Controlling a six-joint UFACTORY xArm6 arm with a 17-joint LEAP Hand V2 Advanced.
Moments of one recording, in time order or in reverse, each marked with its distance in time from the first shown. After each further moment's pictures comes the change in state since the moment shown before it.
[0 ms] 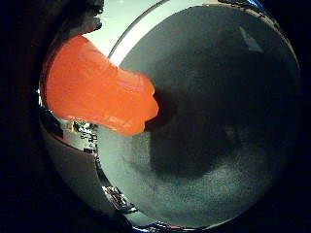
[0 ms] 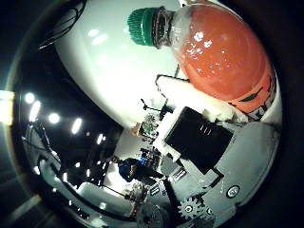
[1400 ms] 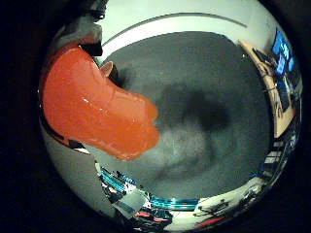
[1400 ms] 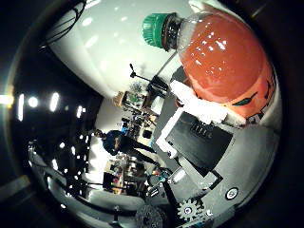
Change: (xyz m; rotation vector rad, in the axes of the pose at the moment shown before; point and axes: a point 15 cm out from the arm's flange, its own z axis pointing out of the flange) arm -0.197 -0.032 0.067 -0.341 0.342 -0.357
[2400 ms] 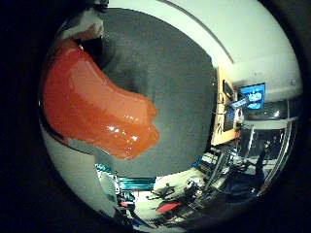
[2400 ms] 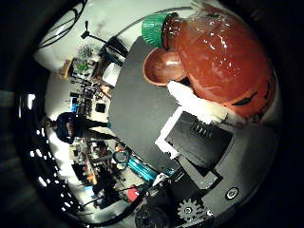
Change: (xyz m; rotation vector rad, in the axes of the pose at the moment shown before) arm -0.073 -0.055 0.055 -0.278 0.574 -0.162
